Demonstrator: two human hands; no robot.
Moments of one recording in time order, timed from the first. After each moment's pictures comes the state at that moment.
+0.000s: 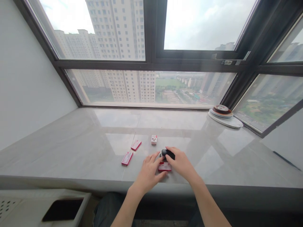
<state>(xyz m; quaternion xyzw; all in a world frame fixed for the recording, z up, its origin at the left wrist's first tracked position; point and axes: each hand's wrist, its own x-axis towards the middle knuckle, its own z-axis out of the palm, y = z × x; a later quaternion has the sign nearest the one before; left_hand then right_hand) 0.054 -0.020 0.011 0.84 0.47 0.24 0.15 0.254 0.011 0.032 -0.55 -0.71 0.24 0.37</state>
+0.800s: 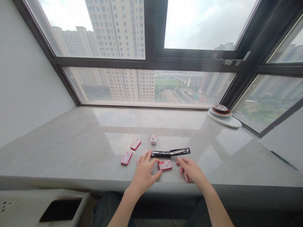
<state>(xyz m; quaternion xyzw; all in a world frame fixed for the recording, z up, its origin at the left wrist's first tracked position) 0.039 -0.021 0.004 0.81 0.51 0.26 0.15 0.301 -0.011 -0.018 -0.62 -0.48 0.51 0.34</state>
